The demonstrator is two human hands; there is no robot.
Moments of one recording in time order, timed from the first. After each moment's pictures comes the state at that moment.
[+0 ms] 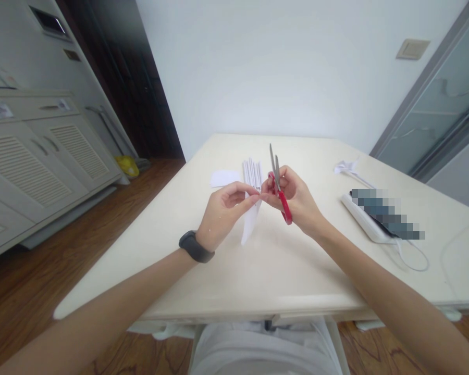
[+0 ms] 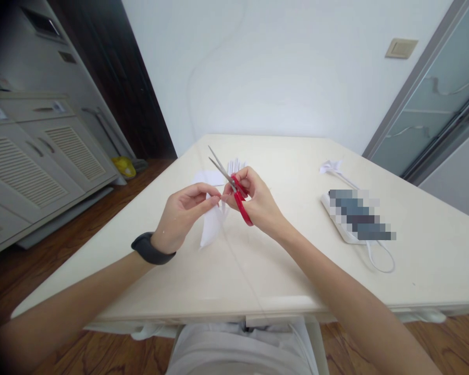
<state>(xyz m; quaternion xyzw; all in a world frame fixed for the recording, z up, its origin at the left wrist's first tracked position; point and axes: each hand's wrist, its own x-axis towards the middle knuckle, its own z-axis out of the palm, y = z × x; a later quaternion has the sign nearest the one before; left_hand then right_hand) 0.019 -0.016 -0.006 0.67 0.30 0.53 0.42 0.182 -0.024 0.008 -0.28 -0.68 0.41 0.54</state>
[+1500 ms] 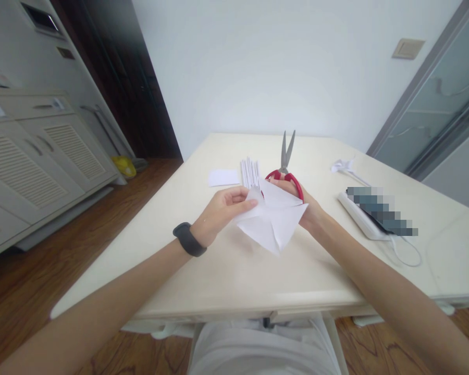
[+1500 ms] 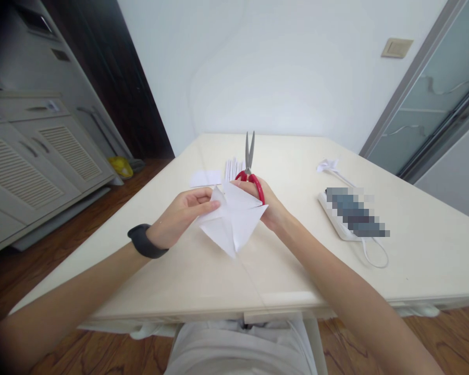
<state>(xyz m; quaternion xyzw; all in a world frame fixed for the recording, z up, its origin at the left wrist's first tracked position) 0.017 -0.011 -0.008 0.65 0.29 0.42 0.56 0.195 -0.009 0.001 -0.31 -0.54 0.58 0.52</state>
